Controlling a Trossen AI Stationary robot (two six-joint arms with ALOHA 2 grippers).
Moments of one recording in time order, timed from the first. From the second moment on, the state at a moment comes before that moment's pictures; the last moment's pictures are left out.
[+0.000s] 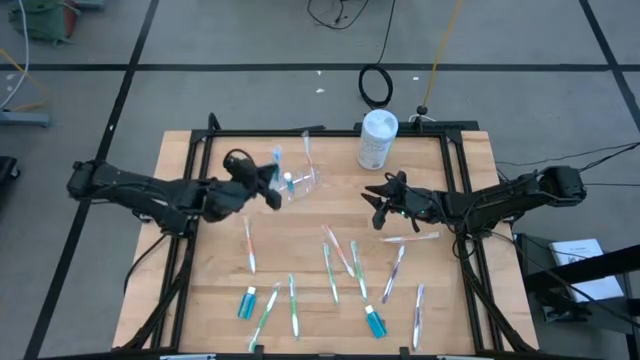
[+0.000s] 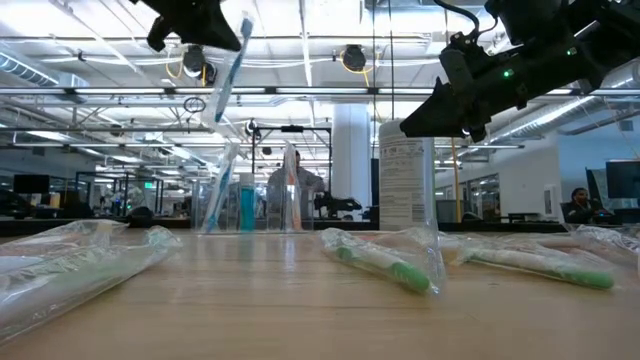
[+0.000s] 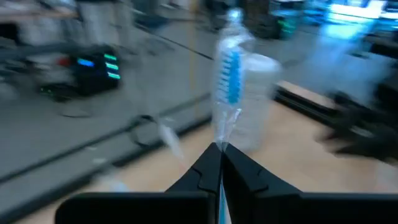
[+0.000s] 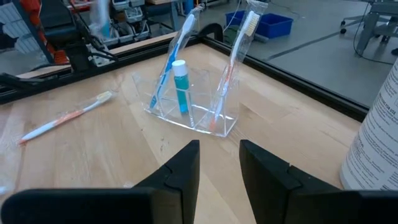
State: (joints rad) left arm -0.14 1.10 0.86 -0.14 -0.94 -0.40; right arm 0.01 1.18 0.39 0.48 0.47 0.28
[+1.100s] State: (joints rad) left arm 0.04 1.27 0.59 0.65 -0.77 -0.16; right arm 0.02 1.18 0.40 0.48 0.47 0.28
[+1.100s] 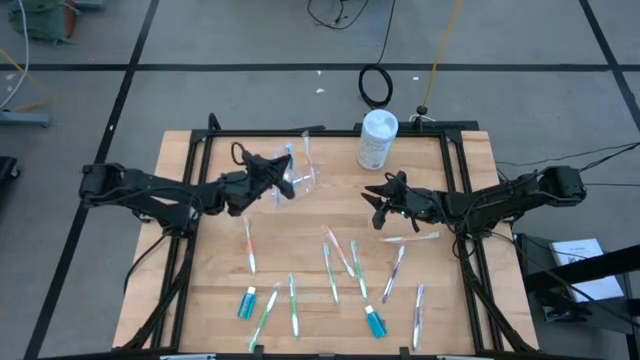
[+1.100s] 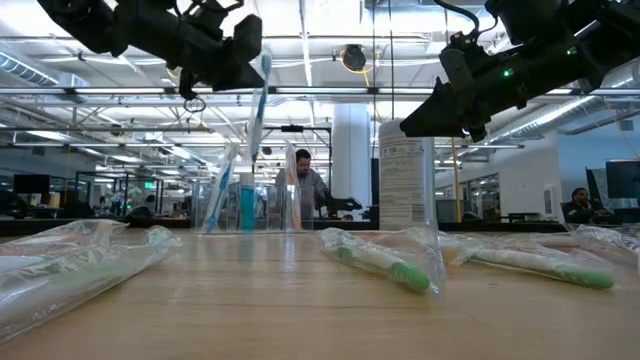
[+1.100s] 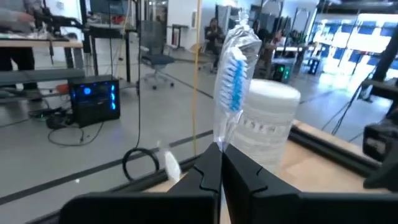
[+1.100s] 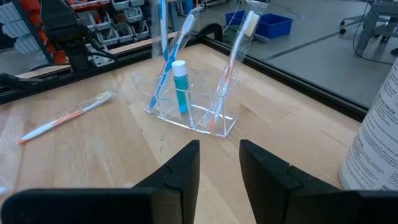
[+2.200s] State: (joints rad) left arm 0.20 1.68 0.74 0.87 -0.63 -0.10; right arm 0.00 1.18 0.39 0.45 0.47 0.29
